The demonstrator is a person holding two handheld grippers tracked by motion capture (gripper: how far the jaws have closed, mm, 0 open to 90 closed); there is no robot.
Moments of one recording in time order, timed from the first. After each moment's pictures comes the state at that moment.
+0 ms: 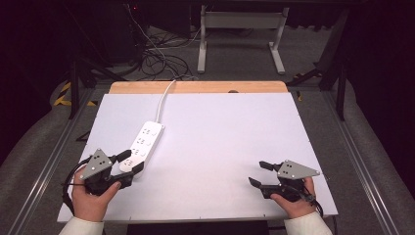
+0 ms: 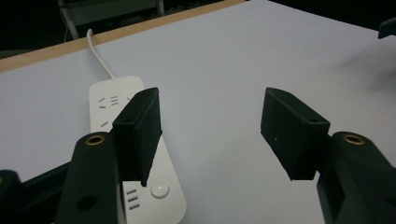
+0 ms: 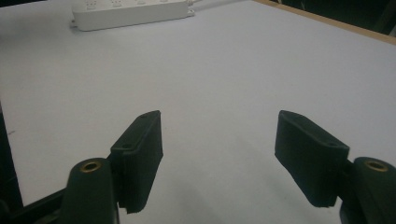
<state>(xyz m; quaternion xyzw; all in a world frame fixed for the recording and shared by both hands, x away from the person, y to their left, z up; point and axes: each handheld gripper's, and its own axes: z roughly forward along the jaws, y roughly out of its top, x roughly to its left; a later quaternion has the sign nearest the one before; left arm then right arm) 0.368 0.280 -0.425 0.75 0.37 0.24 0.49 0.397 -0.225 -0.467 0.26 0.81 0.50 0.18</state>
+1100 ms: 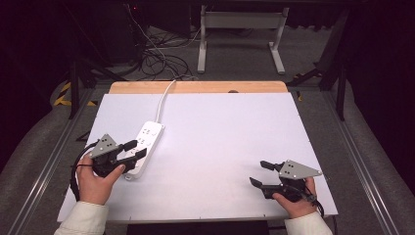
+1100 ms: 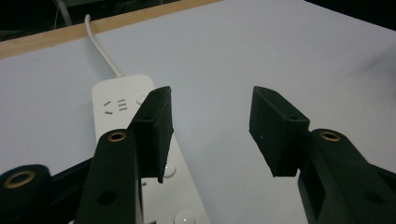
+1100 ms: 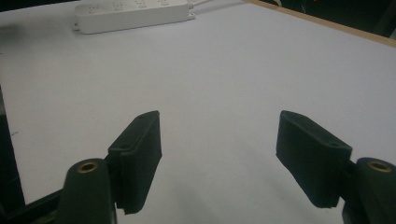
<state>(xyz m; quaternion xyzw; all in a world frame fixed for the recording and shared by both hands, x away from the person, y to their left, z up) 0.411 0.283 -0.427 0.76 0.39 0.21 0.48 0.397 -0.228 -0.467 0.26 0.80 0.50 0.18</state>
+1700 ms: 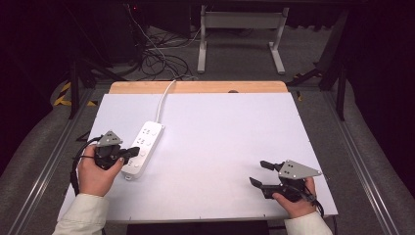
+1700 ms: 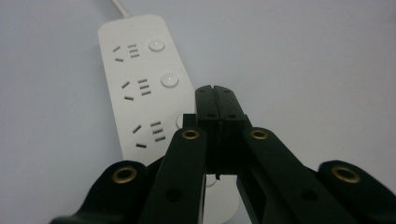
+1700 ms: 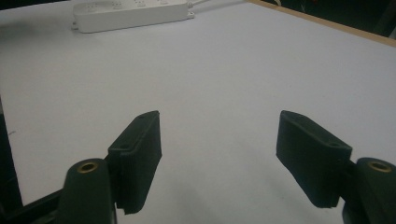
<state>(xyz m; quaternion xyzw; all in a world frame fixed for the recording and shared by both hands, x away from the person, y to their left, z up) 0.428 0.285 -0.424 0.82 0.42 0.16 0.36 0.397 -0.227 -0.468 0.26 0.80 0.50 0.18</state>
